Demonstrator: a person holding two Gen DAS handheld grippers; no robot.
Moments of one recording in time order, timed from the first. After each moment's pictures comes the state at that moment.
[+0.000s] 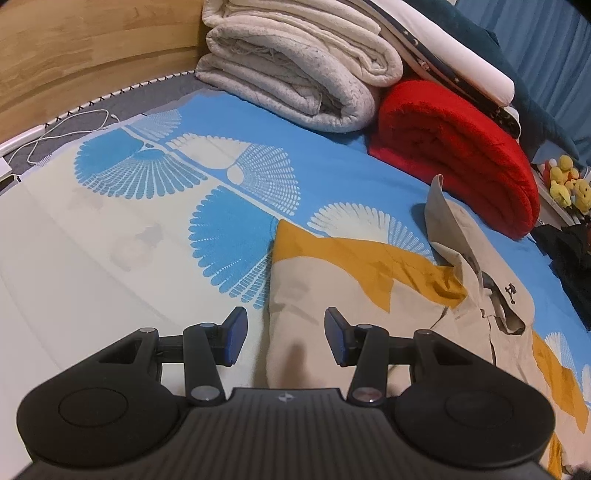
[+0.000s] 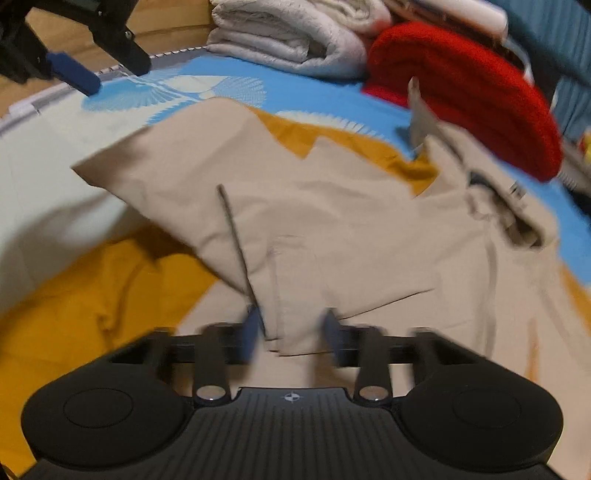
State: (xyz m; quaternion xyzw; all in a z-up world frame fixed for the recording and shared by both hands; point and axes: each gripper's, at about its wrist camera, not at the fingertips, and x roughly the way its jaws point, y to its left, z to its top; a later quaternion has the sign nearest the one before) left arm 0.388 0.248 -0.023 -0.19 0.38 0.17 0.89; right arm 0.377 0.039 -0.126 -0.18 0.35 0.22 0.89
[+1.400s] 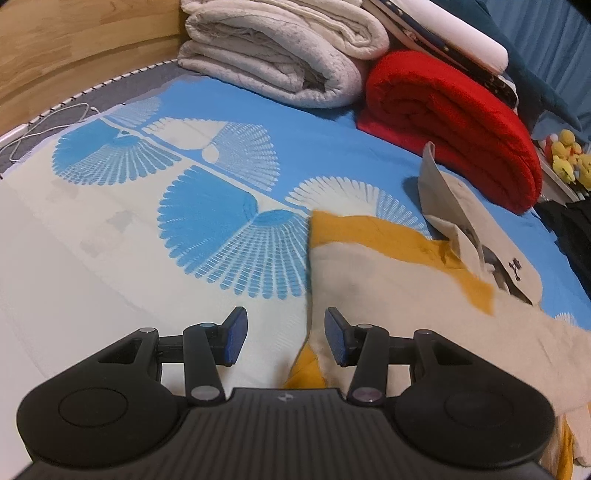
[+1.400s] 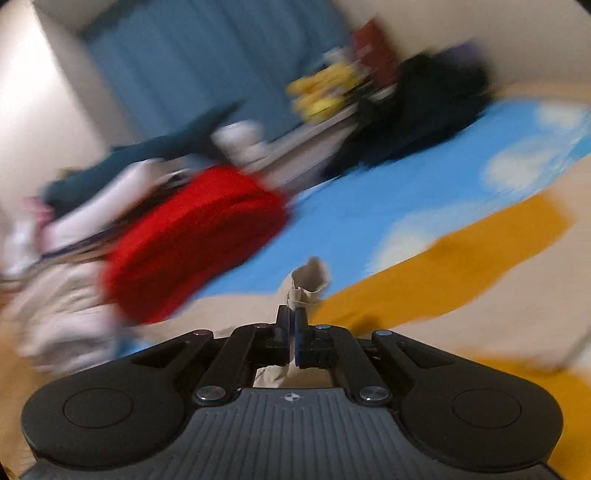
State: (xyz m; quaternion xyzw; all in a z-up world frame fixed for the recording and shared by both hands) left arm 0.417 0.211 -0.048 -0.16 0.41 0.16 0.88; right arm 0.417 -0.262 -0.048 0.27 0.20 -0.13 0.93
